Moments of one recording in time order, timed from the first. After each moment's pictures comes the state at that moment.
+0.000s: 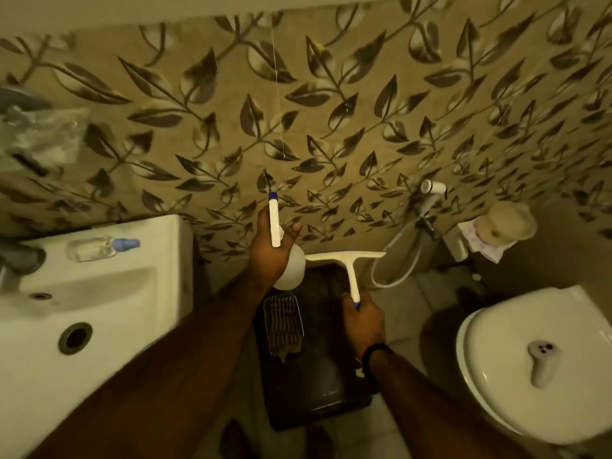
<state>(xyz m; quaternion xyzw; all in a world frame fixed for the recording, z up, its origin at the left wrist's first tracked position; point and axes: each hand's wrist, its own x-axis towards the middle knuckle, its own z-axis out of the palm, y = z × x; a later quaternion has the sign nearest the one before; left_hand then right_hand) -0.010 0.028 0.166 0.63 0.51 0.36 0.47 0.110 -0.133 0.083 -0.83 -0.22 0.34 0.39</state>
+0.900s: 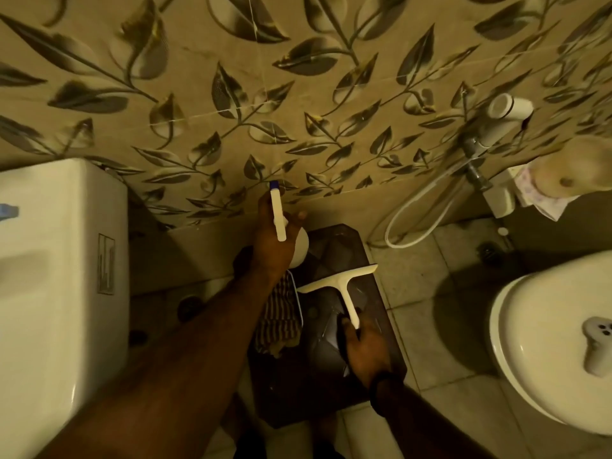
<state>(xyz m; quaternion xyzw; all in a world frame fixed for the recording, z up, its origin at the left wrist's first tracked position) 0.019 0.052 0.007 0.67 0.52 0.35 0.39 0.102 -0.162 -0.087 -0.84 -0.24 0.42 0.24</state>
